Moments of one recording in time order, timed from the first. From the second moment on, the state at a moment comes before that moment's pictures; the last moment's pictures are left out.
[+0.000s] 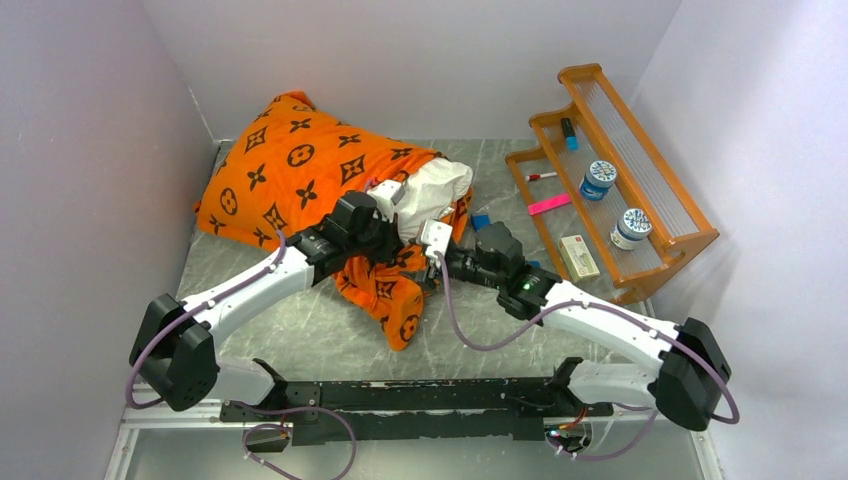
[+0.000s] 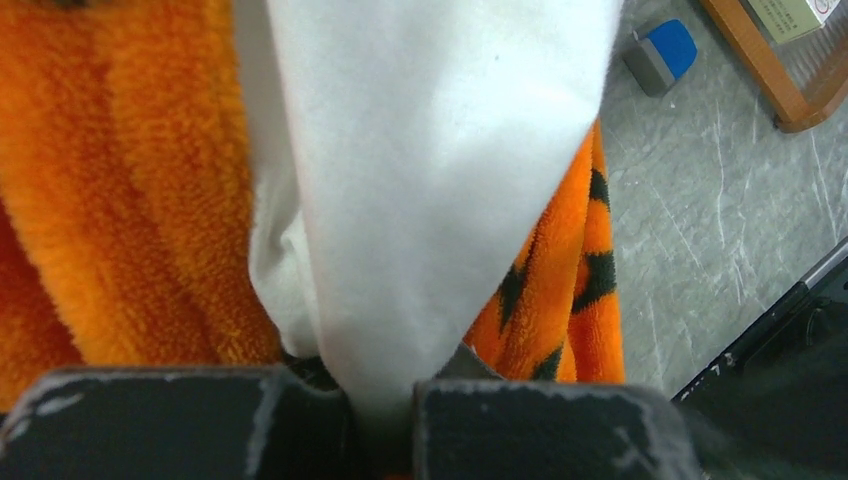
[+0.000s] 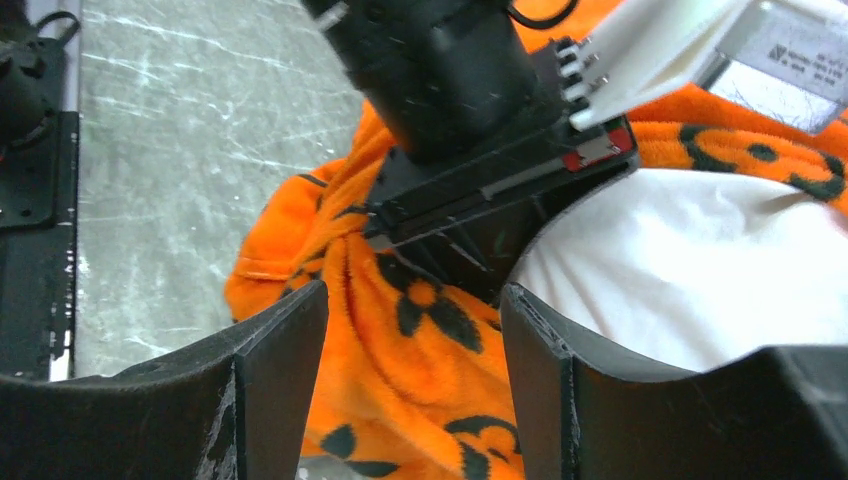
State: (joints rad) left arm -0.67 1.36 1.00 -0.25 0.09 -0.31; right arm 0.88 1.12 0.73 0.23 -0.33 -0.33
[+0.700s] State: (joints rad) left arm -0.66 1.30 0.95 -0.26 0.14 -0.27; right arm 0.79 1.39 0.80 0.22 -0.60 -0.33
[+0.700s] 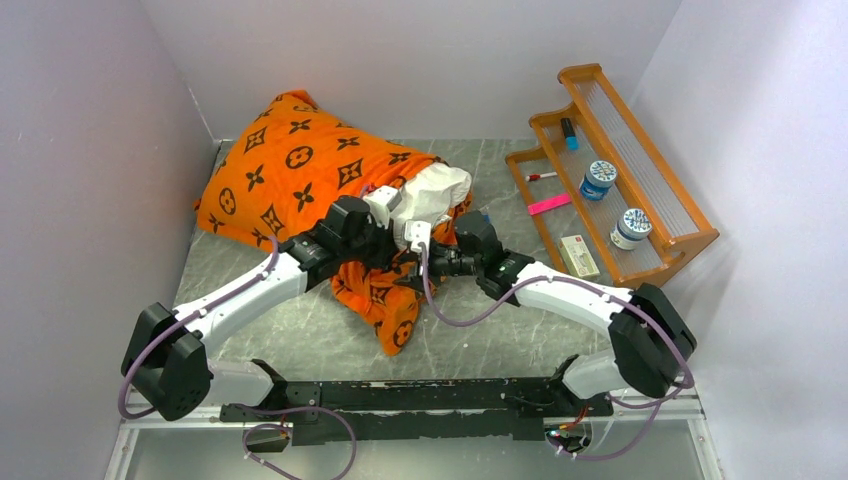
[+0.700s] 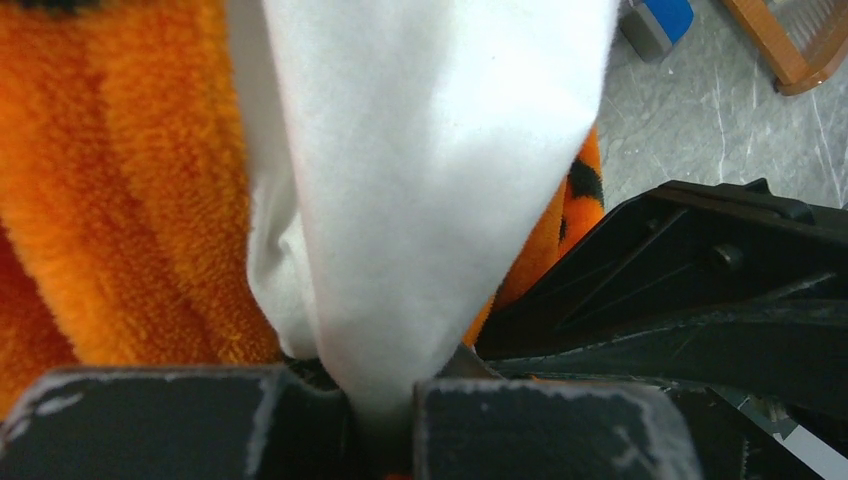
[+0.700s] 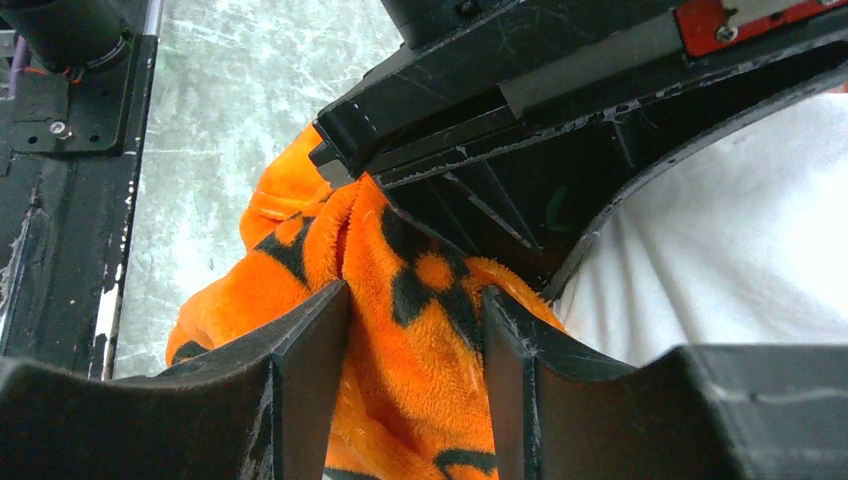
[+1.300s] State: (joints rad) left arm -0.66 1.30 0.95 -0.27 0.15 -0.27; right arm 0.79 1.43 0.84 0.19 -0.70 -0.36
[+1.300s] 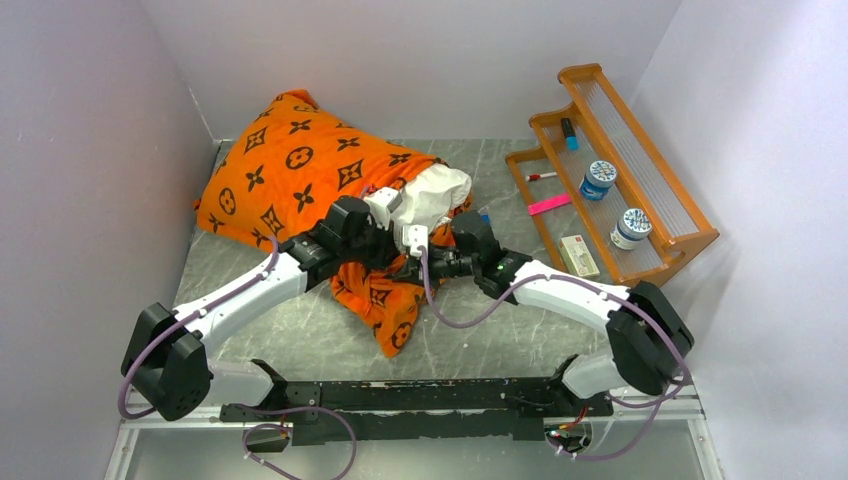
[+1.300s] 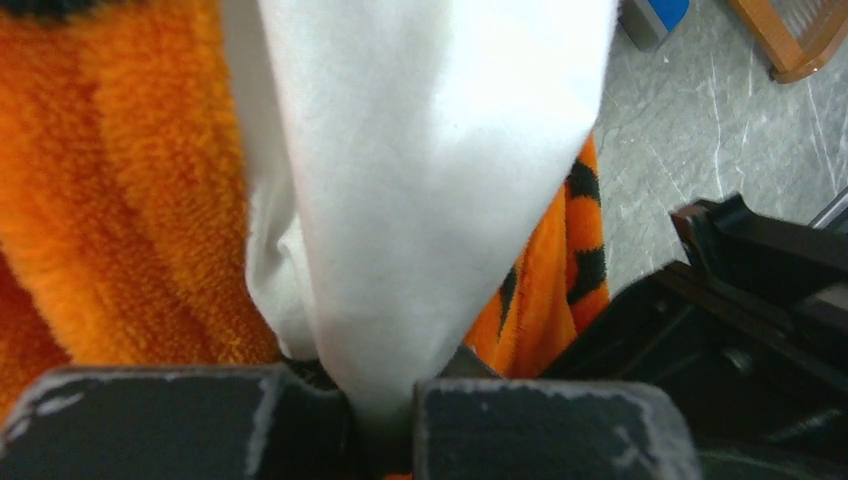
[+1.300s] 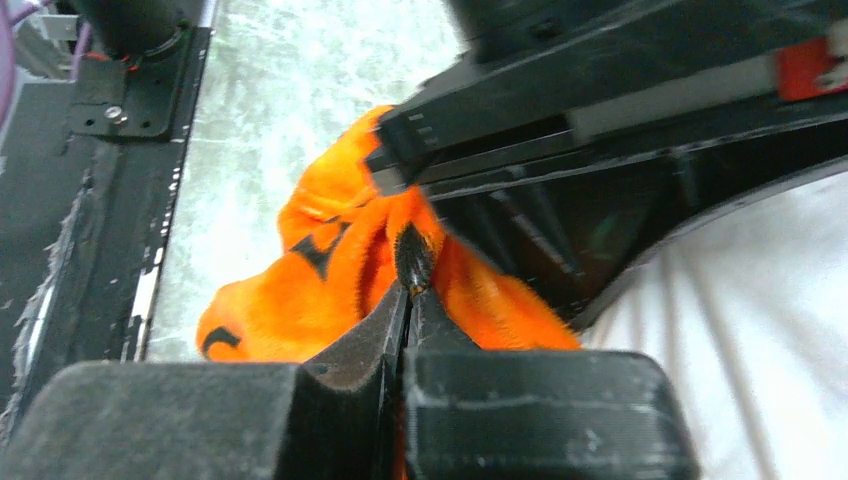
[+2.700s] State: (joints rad) left arm -0.46 1.50 1.09 -0.31 0.31 -0.71; right arm 1.02 1.31 0.52 0.43 -0.32 -0.34
